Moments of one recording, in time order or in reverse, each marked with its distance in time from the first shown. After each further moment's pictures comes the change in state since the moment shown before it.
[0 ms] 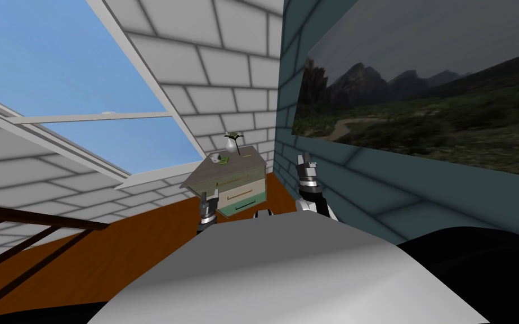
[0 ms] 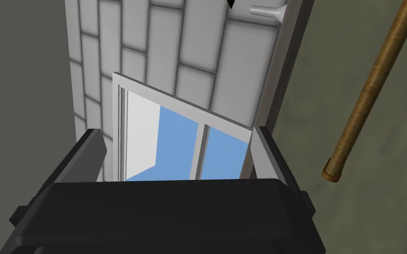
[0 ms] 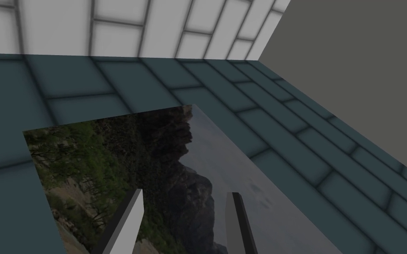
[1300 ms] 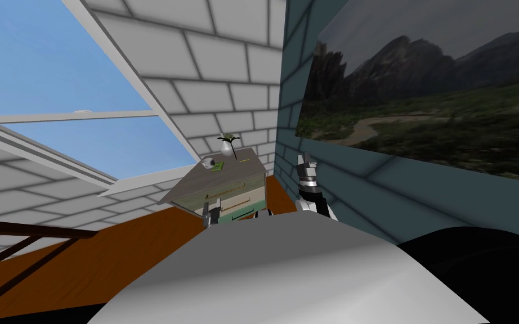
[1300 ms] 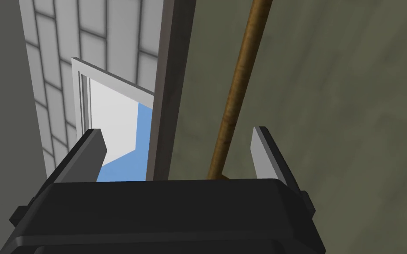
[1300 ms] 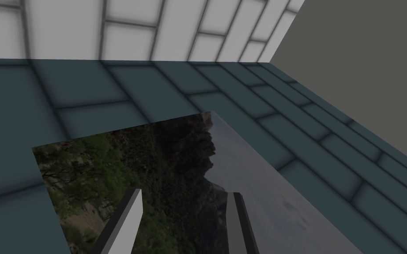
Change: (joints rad) left arm -0.051 -0.044 0.032 0.346 -0.018 -0.216 0.053; right arm 0.000 0.000 0.000 0.000 0.000 0.000 0.000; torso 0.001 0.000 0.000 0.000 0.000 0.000
